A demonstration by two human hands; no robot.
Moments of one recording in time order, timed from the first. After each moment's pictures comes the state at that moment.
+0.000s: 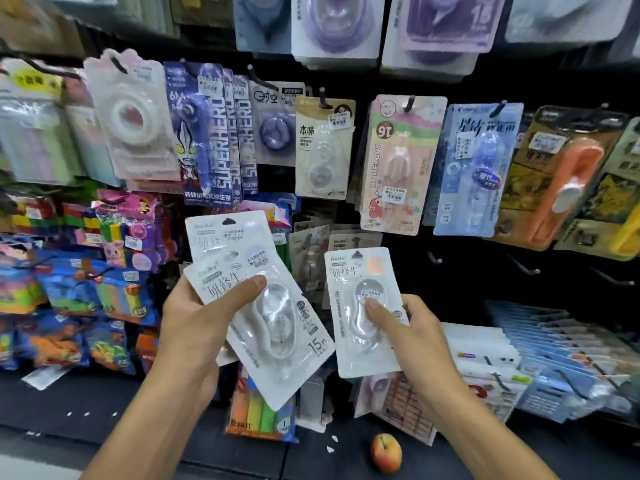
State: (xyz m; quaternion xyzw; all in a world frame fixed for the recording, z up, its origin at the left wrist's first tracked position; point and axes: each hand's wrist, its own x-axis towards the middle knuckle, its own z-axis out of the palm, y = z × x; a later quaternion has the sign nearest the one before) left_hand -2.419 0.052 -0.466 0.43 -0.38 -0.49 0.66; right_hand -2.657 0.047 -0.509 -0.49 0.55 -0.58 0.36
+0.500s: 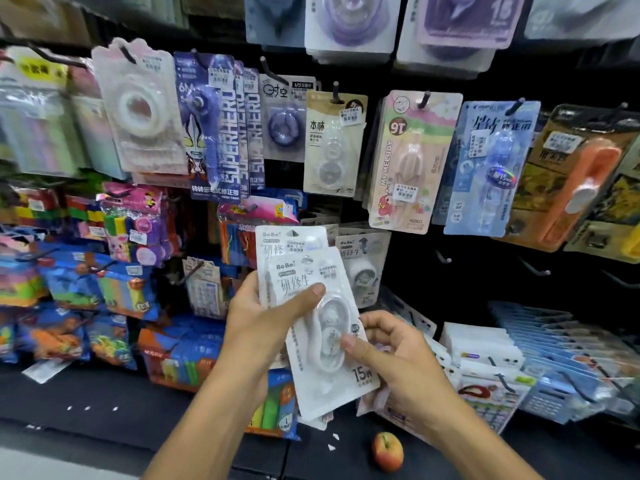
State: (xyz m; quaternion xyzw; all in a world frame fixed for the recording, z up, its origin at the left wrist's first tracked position) left_hand -2.457 0.044 -0.480 0.41 -0.42 -0.53 0.61; right_hand -2.639 0.067 -0.514 -0.55 0.43 -0.51 0.51
